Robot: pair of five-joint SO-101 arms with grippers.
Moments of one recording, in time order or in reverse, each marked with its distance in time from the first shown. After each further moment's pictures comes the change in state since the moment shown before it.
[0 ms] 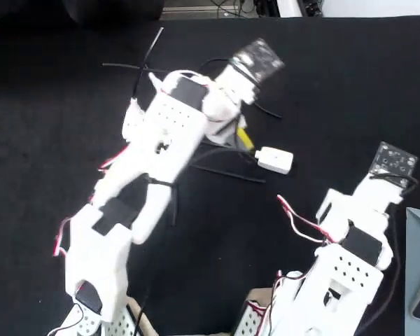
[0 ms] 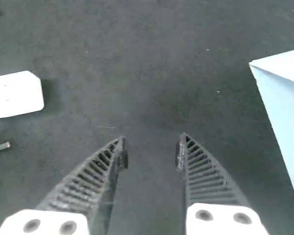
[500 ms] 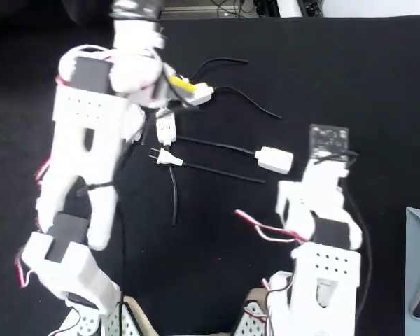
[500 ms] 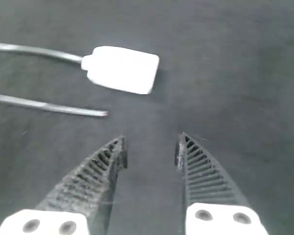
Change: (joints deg) left arm -17.2 -15.9 -3.3 12.2 18.5; right arm -22.2 0.1 0.0 0.0 0.0
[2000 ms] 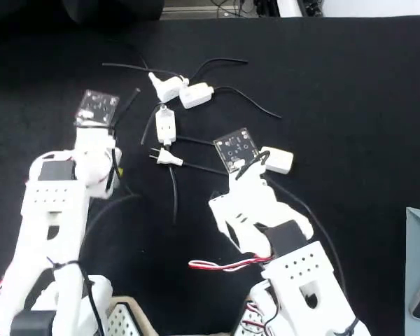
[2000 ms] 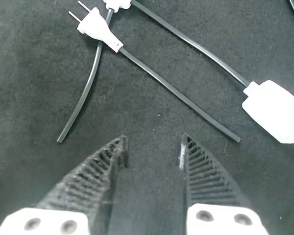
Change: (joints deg) left arm -15.4 -39.7 79.3 -27.9 -8.7; right arm -34.5 0.4 -0.8 0.0 -2.1
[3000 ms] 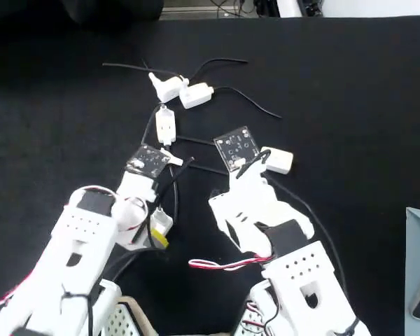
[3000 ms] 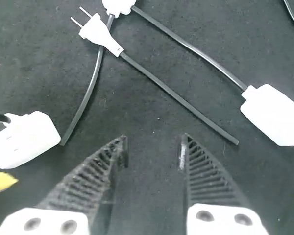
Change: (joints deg) left arm 17.3 -8.7 18.0 8.0 0.7; right arm 0.0 0.0 -1.1 0.4 0.0
